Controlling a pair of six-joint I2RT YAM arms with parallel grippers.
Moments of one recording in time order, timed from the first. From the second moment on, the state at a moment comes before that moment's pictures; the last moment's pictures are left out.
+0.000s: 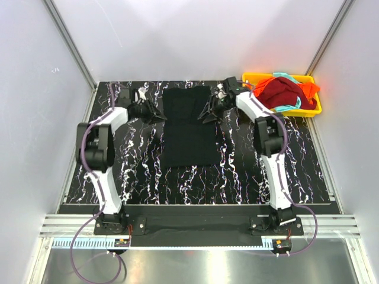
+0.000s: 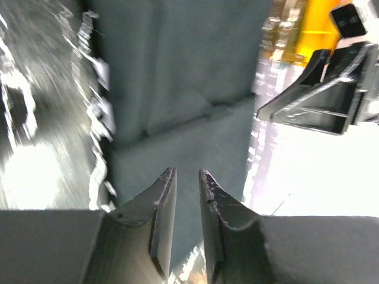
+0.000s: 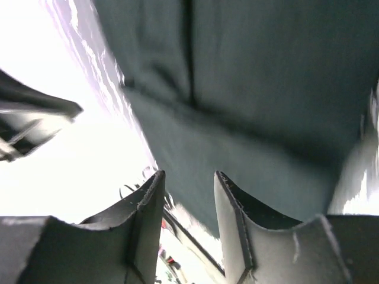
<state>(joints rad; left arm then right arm) -0.06 2.03 1.42 -0.26 0.69 -0.62 0.29 2.51 2.17 -0.72 -0.76 0.65</state>
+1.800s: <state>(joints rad) -0.35 1.07 0.13 0.24 0.22 -1.41 0.36 1.46 0.59 -0.12 -0.31 1.24</state>
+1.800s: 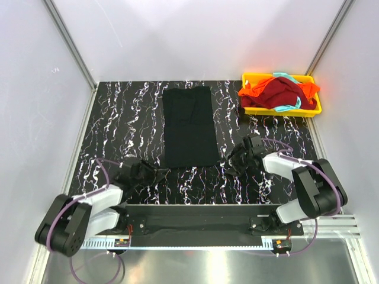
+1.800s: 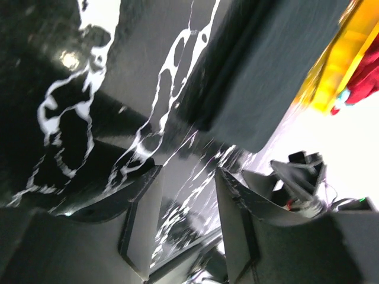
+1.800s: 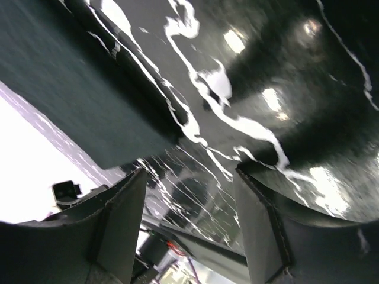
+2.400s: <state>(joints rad) -0.39 1.26 0.20 0.34 0.13 -1.67 0.38 1.58 0.62 0.04 -0.32 1.36</state>
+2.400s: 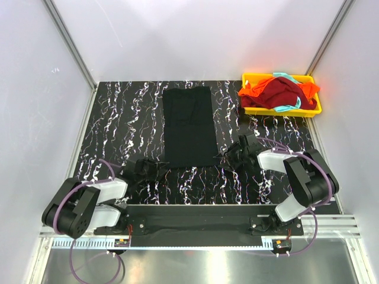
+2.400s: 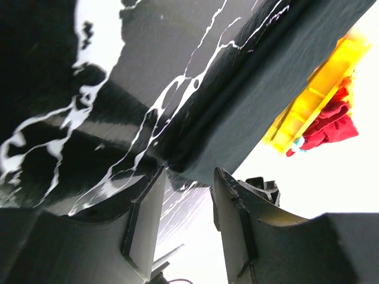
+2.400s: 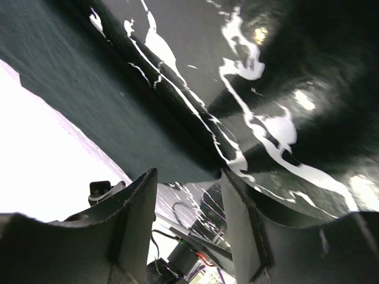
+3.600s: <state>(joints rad) -0.37 0.85 0.22 -0.03 0.19 -1.45 0.45 1.38 0.57 -0.20 -0.34 1.13</state>
